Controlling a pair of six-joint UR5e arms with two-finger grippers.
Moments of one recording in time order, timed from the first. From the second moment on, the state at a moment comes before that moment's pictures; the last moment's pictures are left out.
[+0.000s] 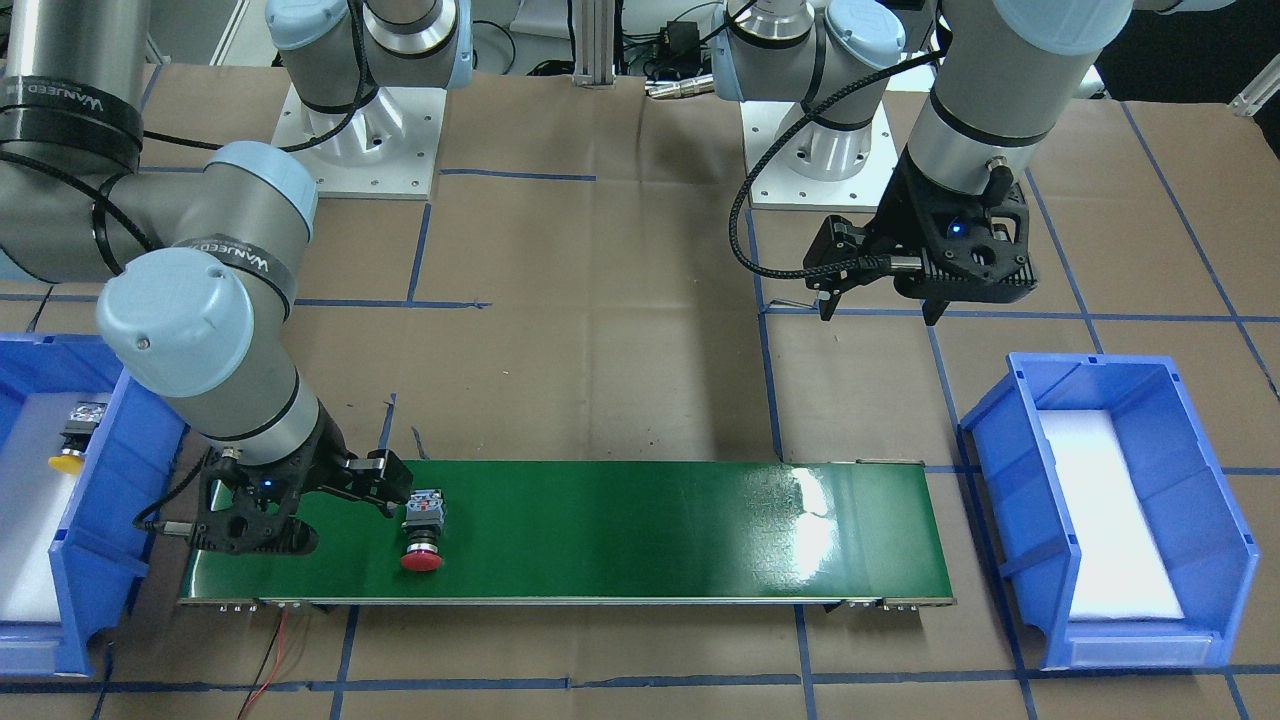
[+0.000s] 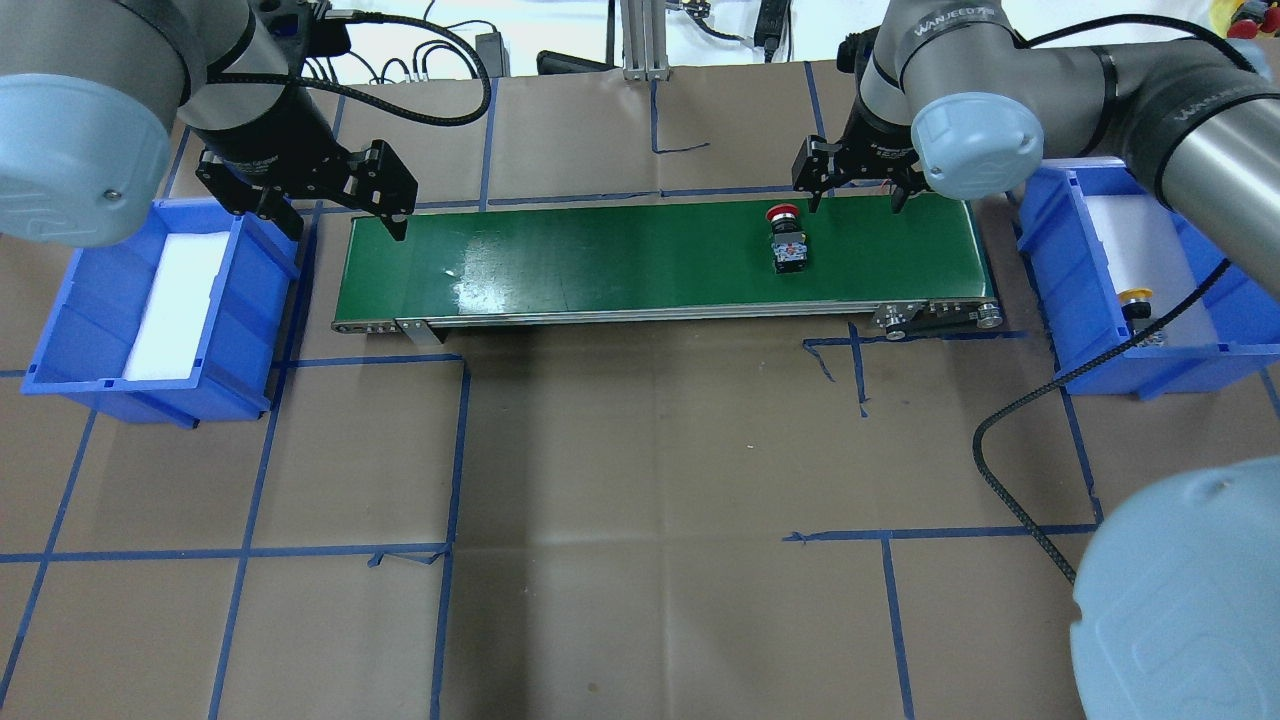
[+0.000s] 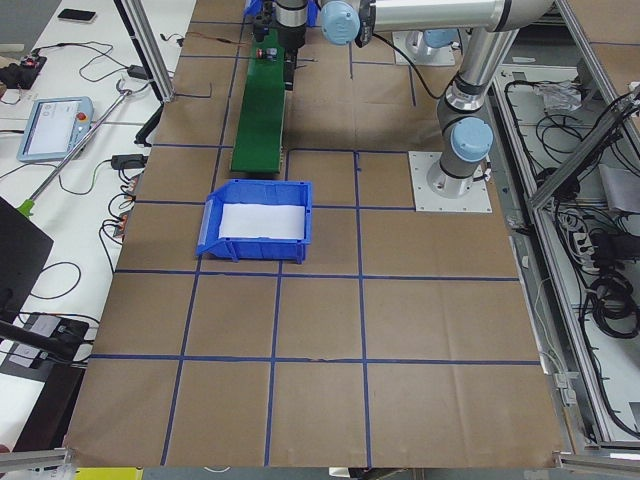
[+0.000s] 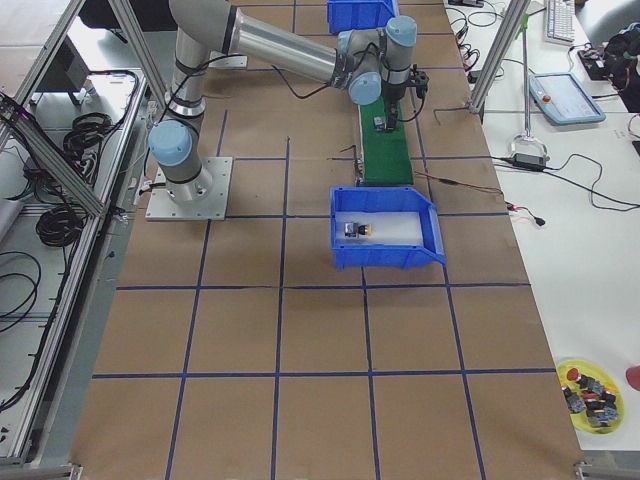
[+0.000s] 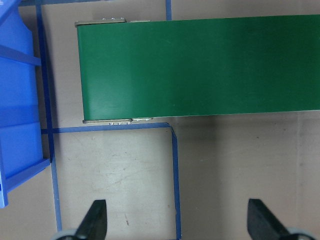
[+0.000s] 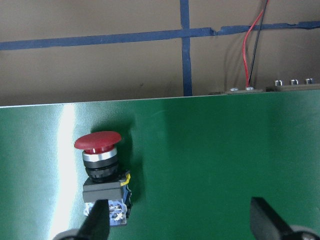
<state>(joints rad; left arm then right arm) -1.55 -1.62 -1.60 -1.44 1.58 0.07 1.58 -1.14 1.52 -2.02 -1.54 0.07</state>
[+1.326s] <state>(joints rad) -1.55 -1.59 -1.60 -1.54 1.57 0.07 1.58 -1.03 1.51 -2.01 -1.54 0.06</state>
